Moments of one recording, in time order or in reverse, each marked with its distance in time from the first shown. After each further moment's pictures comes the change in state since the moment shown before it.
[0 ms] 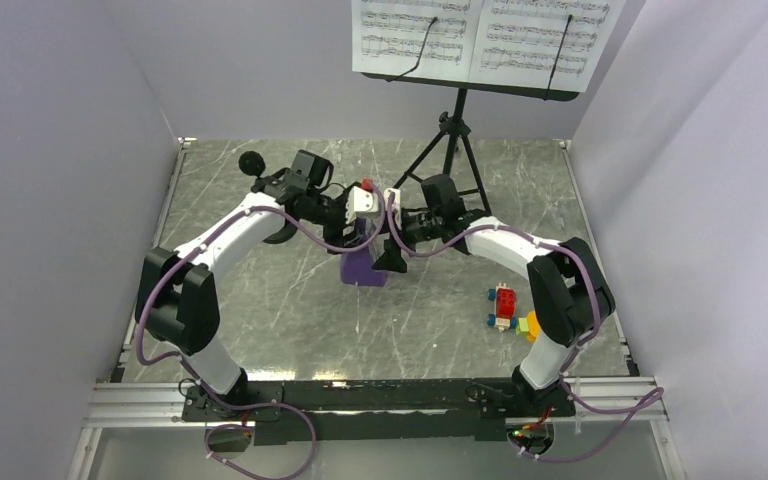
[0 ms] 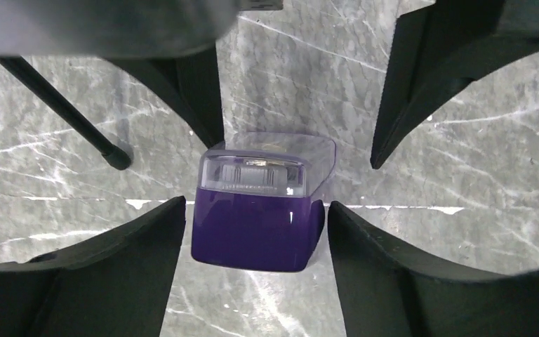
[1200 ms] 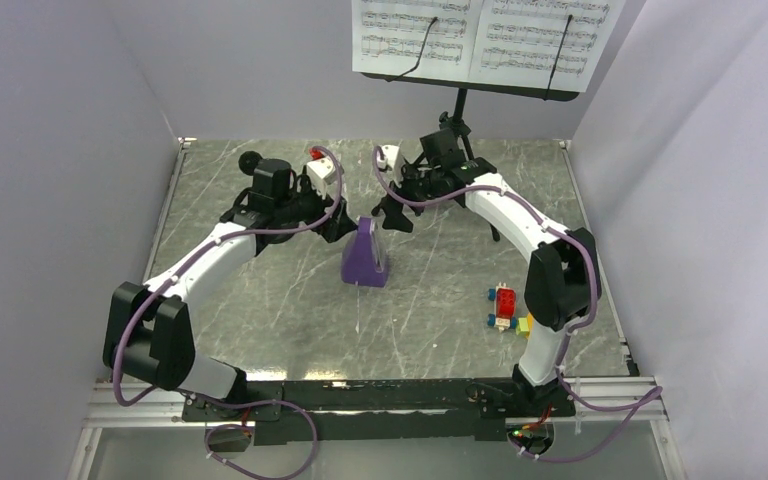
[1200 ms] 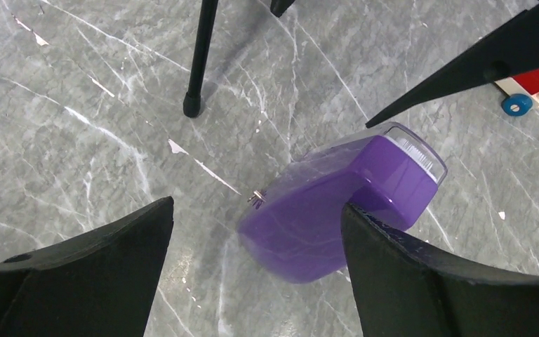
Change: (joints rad) left arm 0.105 -0.227 -0.328 0.564 -0.169 -0.766; right arm -0.058 0.114 0.483 -0.541 0.255 -0.116
